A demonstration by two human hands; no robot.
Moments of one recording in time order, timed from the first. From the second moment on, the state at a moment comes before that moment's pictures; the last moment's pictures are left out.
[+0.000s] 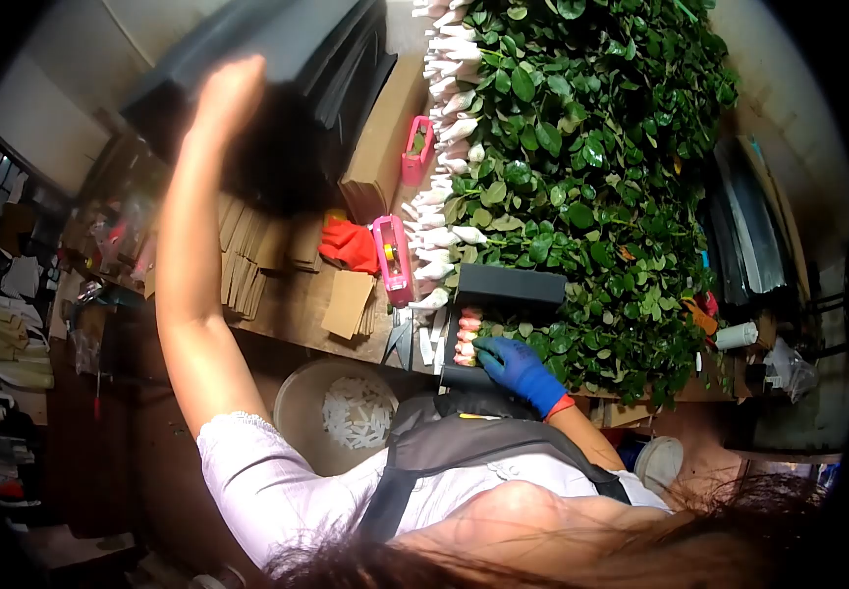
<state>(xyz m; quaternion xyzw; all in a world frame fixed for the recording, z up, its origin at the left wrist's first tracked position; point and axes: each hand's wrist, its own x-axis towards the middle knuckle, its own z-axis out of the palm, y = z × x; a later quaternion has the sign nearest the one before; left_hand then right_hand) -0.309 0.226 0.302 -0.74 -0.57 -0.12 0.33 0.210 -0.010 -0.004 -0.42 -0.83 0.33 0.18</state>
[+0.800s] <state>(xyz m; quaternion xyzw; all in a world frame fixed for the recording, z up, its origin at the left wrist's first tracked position) -0.293 0.232 0.303 -0.77 -0.53 -0.17 0.32 0.209 -0.009 0.000 -0.43 -0.80 0.38 0.18</state>
